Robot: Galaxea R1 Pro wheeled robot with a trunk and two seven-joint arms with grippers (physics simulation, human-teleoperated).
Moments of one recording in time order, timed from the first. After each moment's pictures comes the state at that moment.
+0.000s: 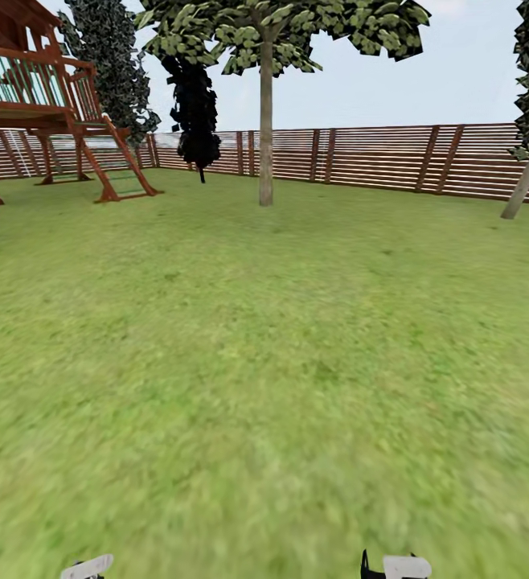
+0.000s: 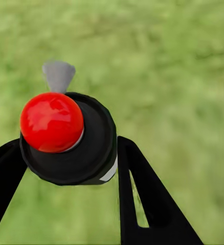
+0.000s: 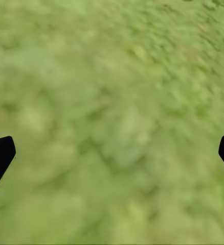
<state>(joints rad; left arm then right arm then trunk) -0.26 0.12 0.35 -0.28 -0.05 -0.40 0.00 -0.36 0.04 0.04 -0.03 0.20 -0.66 -0.47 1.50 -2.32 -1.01</state>
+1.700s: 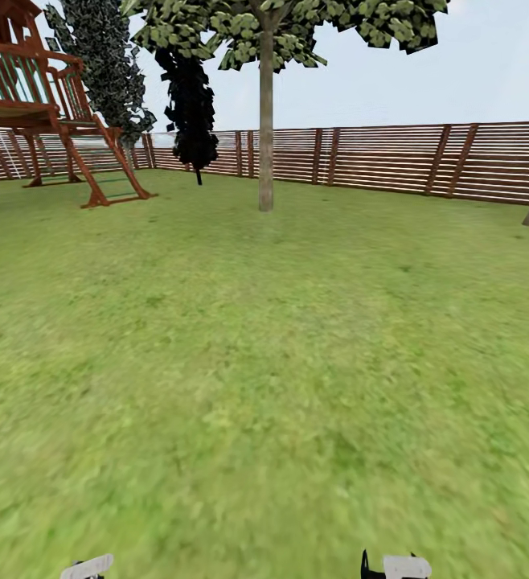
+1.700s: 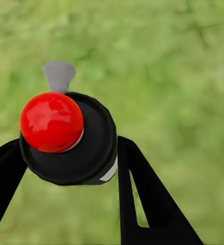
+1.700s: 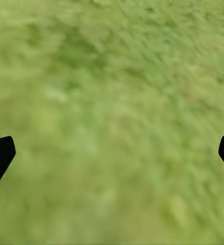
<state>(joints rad) -0.26 0.12 0.35 -0.28 -0.05 -0.40 0.00 -0.36 0.04 0.04 -0.03 0.20 -0.66 -0.47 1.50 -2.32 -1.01</state>
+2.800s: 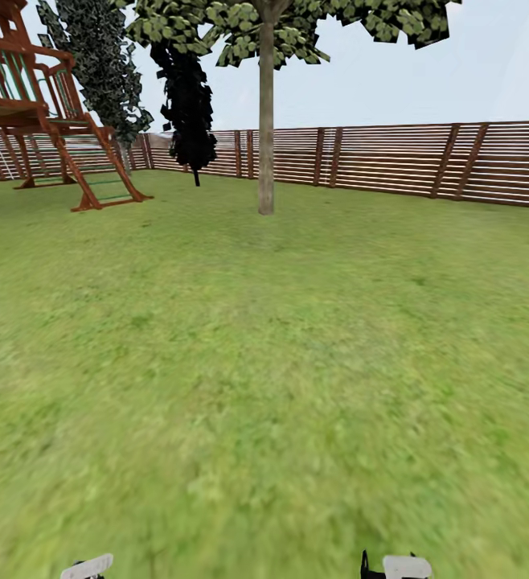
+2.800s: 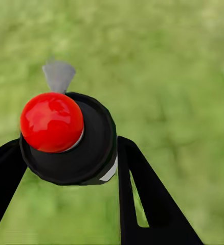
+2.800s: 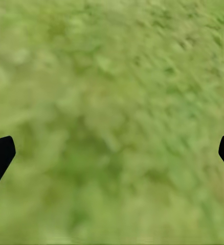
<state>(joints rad) -0.26 0.12 0.35 -0.28 -0.05 -0.40 0.00 -0.36 0.04 0.04 -0.03 0.20 -0.66 -0.47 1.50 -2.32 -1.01</state>
